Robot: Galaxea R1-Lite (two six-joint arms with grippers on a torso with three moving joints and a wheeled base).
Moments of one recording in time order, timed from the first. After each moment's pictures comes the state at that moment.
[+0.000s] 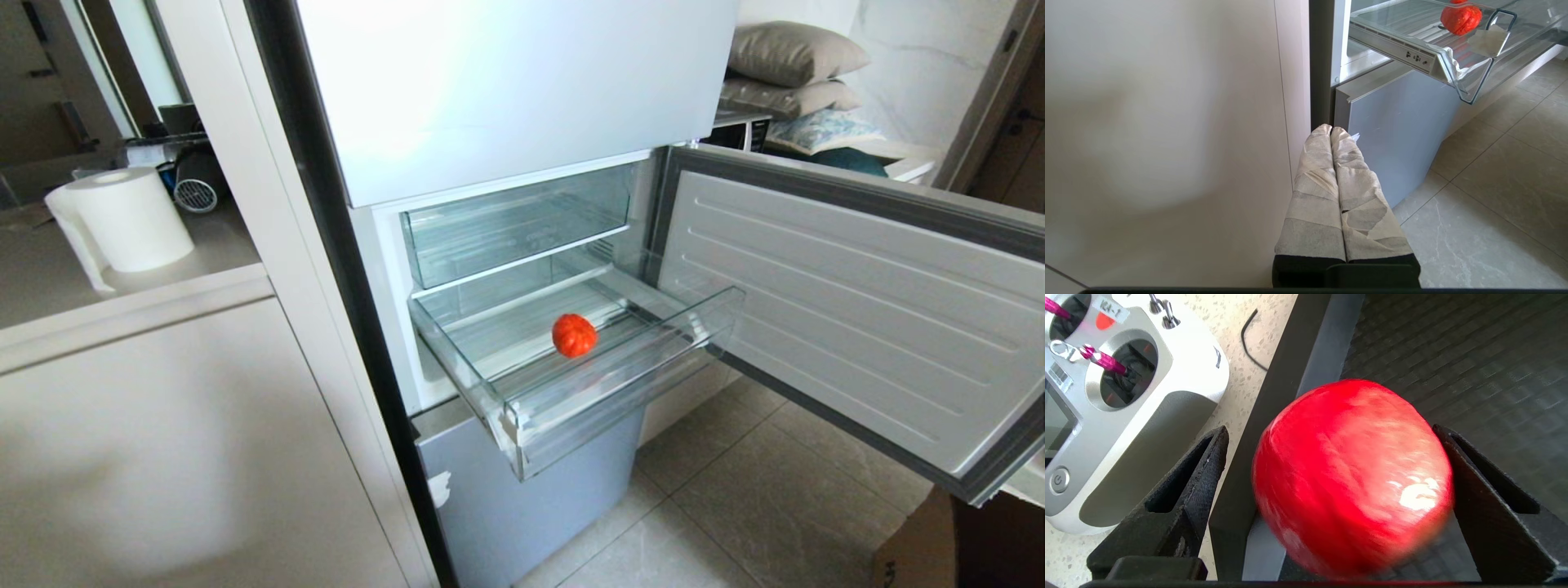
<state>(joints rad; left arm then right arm) 0.00 0.00 0.00 0.00 0.00 0.02 -1.00 2.36 -1.30 -0.63 0.39 0.10</state>
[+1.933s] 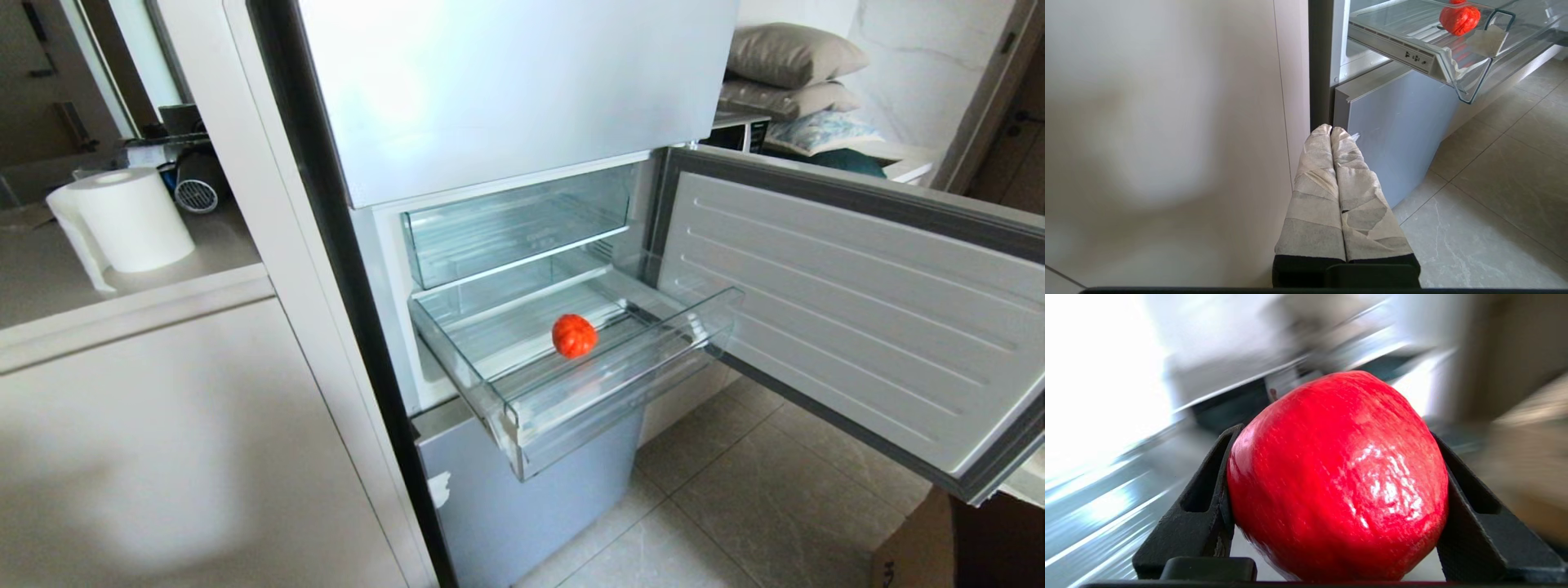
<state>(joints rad) 0.00 0.00 0.00 0.00 0.00 0.02 -0.35 1.38 -1.22 -0.42 0.10 0.19</state>
